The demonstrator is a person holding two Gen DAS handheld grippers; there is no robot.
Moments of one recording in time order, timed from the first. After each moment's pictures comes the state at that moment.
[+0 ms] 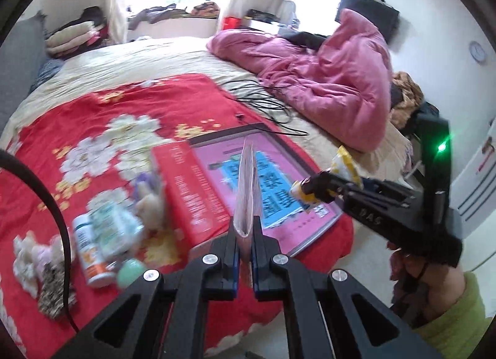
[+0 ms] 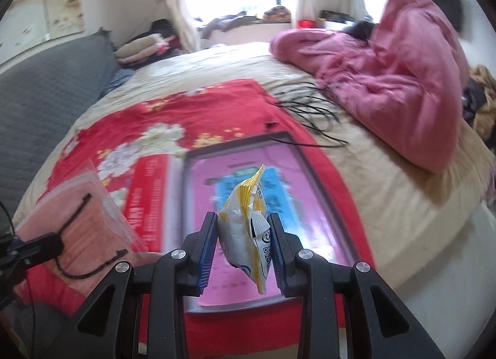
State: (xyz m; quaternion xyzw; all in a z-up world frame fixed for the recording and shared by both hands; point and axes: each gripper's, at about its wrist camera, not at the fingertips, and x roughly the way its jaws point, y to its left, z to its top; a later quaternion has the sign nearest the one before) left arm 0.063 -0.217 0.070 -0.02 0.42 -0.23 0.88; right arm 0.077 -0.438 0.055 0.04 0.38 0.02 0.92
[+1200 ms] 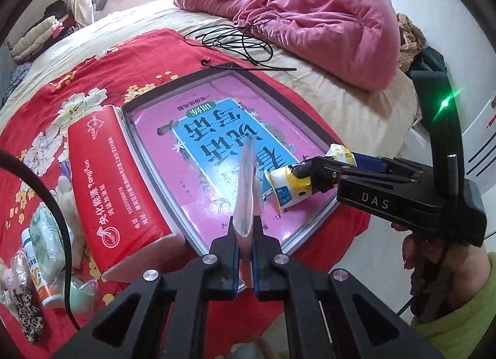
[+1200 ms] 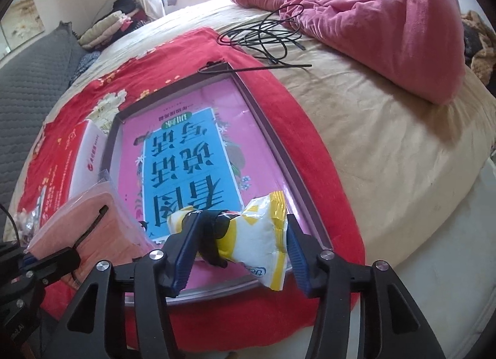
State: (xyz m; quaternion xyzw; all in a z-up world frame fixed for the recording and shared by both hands) left arm 0.103 -0.316 -0.013 0.07 0.50 -0.24 0.83; right arm 0.114 -0.516 -0.034 0.09 0.48 0.00 0.87
